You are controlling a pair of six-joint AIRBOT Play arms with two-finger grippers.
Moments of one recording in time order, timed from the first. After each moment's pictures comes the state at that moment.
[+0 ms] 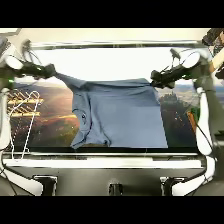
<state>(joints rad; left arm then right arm) 0.07 -1.85 1.86 1.16 -1.01 -1.52 -0.01 -1.80 1.80 -1.12 1.23 1.65</state>
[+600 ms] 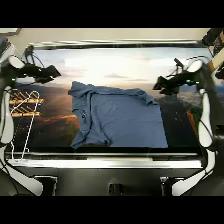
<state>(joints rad) 0.13 -1.87 1.99 1.15 -1.19 -1.56 -0.15 -1.82 1.80 -1.09 1.38 1.51</state>
